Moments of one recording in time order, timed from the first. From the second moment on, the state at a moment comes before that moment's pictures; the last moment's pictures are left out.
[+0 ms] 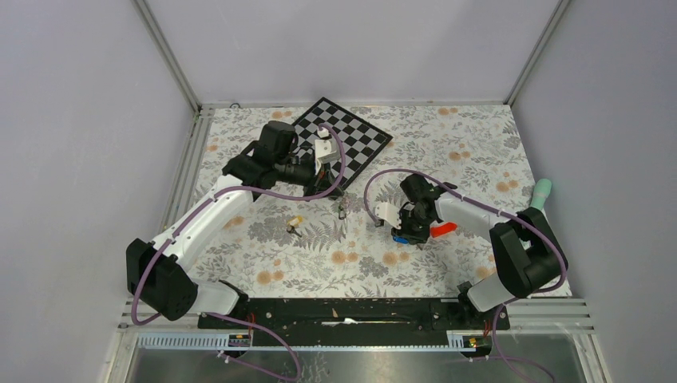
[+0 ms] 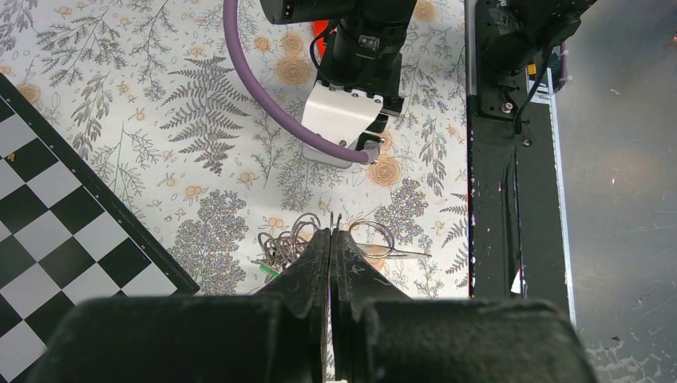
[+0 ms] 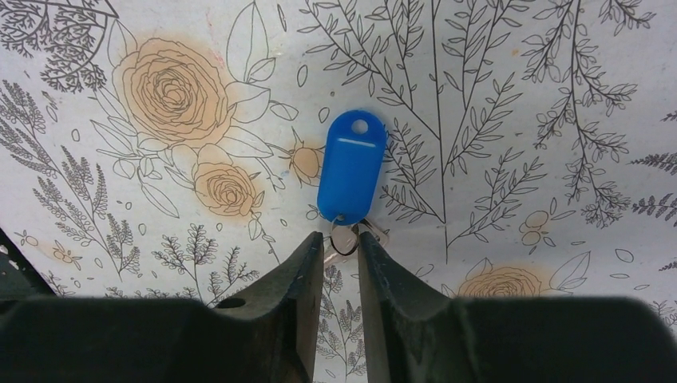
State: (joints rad) left arm -0.51 1.36 1.23 -0.54 0.91 0.40; right arm 0.50 1.53 0.83 -0.72 -0.27 -0.94
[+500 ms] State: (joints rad) left arm -0.51 1.36 1.23 -0.54 0.91 0.40; right arm 0.50 1.54 0.84 -0.71 -0.27 -0.94
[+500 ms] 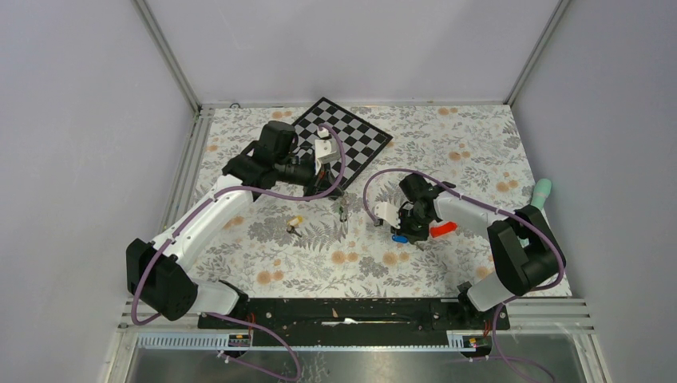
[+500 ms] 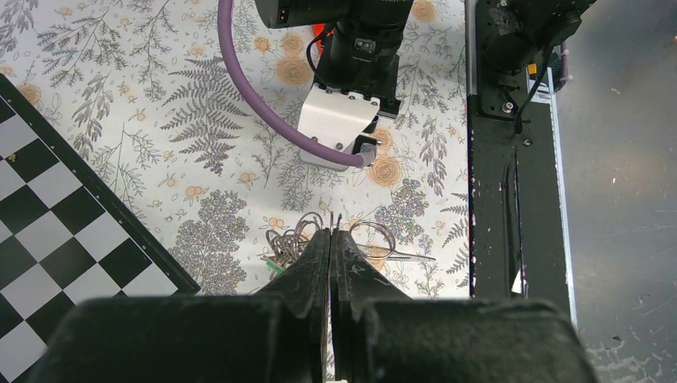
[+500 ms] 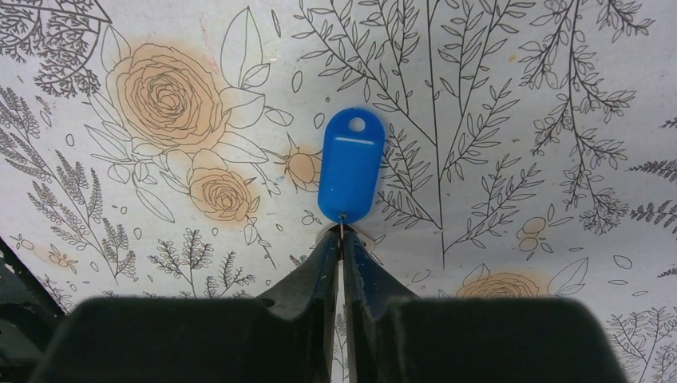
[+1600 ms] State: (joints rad) left arm -0.48 1.36 1.23 -0.50 0.87 0.34; right arm 0.50 1.33 0.88 -0.72 -0.37 -0.84
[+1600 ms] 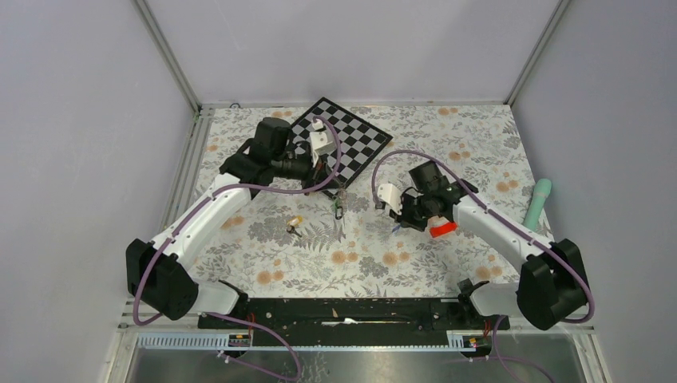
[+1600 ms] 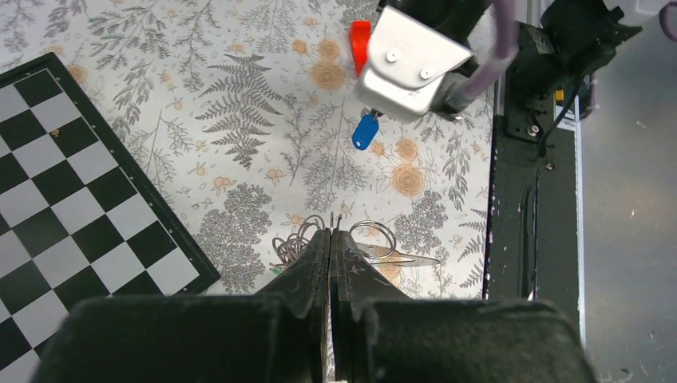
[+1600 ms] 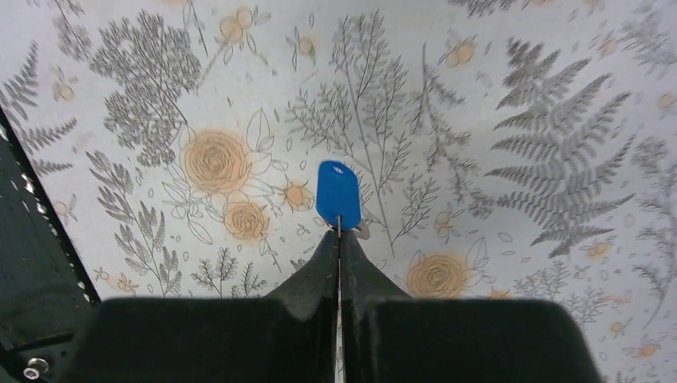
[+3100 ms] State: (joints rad) left arm -0.58 1.45 1.25 -0.43 0.91 0.59; right arm 0.50 1.42 1.25 -0.56 -0.88 -0.30
